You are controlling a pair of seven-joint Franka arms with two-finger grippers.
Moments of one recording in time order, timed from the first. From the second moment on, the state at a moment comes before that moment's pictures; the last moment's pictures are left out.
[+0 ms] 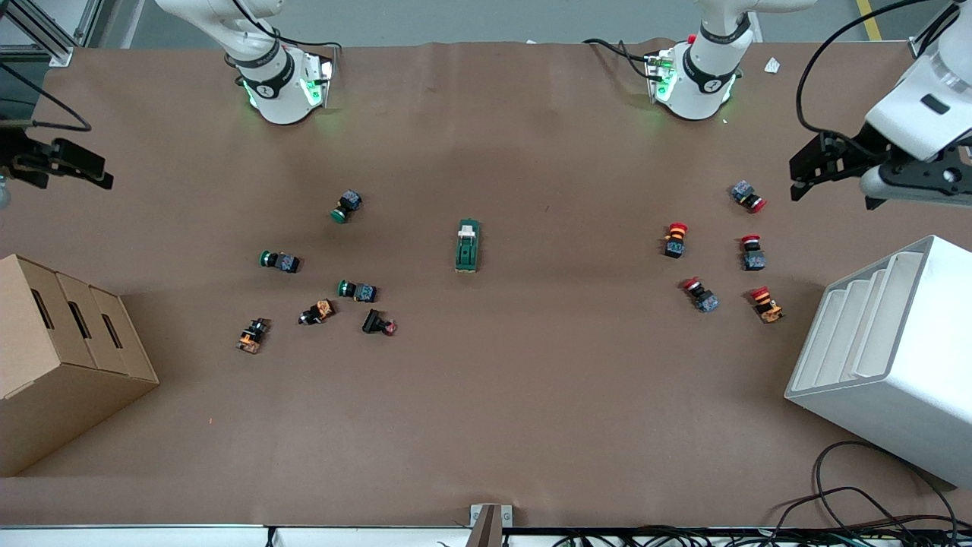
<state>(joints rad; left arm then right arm) -0.10 -0.04 -0.05 -1.57 0.01 1.60 0.02 -0.02 -0.07 -0.07 -1.64 0.00 1.45 -0.05</state>
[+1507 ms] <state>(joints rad) -0.13 -0.10 -0.01 -1.64 0.01 1.57 0.02 0.00 -0.13 -0.09 -1.67 0.00 1.47 -0.07</state>
